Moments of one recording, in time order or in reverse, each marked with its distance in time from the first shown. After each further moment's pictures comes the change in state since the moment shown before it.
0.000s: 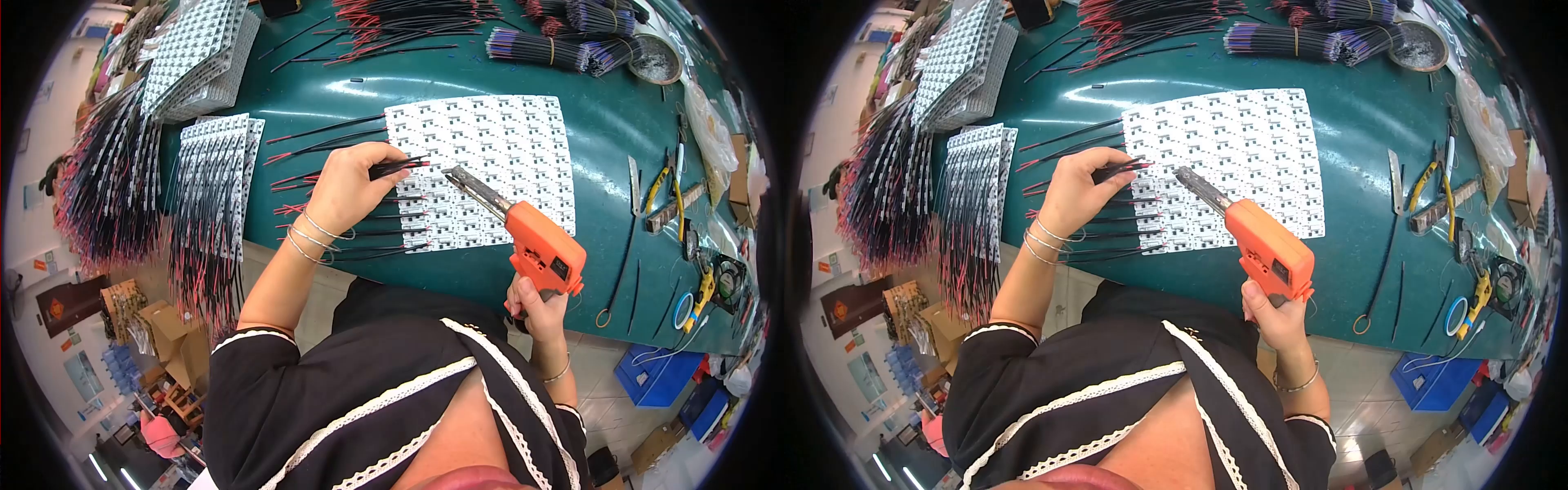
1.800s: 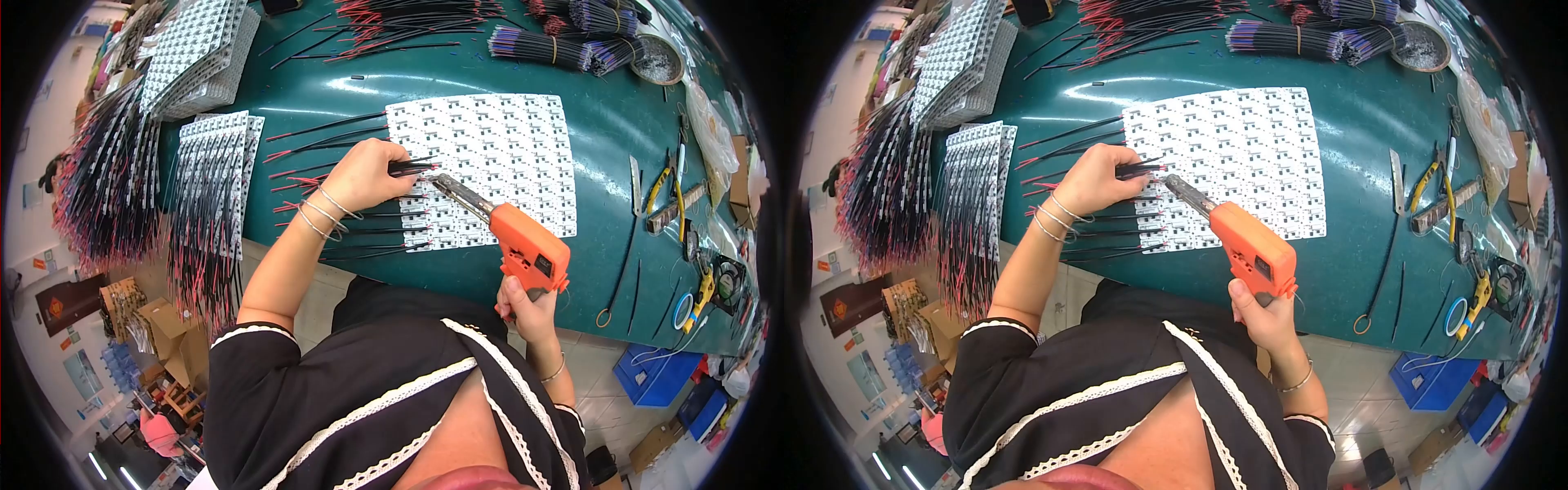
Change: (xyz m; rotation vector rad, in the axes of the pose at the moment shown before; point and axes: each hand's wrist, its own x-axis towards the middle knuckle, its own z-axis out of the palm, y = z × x) left_hand 0.018 -0.020 0.012 0.038 -0.327 -0.148; right_hand -0.001 0.004 0.012 -0.005 0.000 0.083
